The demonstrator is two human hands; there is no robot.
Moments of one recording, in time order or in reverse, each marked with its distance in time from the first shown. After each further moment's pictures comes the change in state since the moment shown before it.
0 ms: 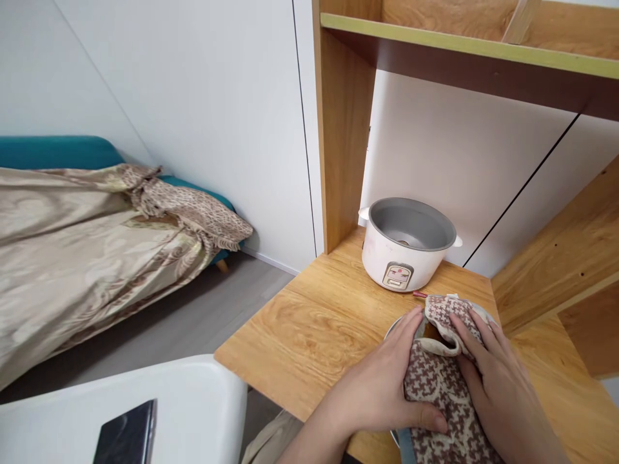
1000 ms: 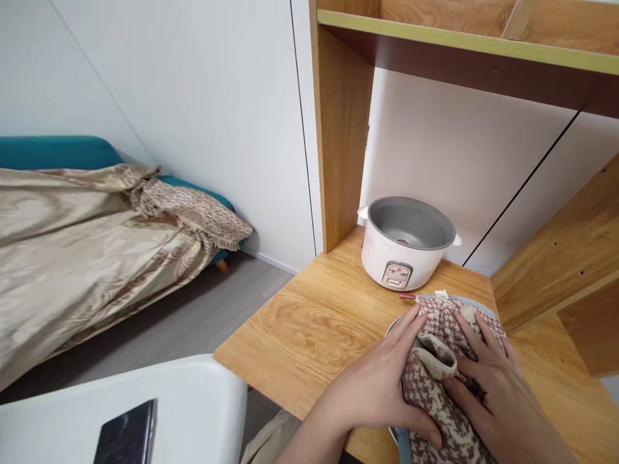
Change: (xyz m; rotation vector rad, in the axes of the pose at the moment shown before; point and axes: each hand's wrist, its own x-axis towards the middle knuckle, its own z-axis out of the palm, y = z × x) left_hand -0.001 -0.004 -0.001 0.084 -0.068 -0.122; right_hand -0.005 -0.003 -0.016 -0.048 -0.177 -0.122
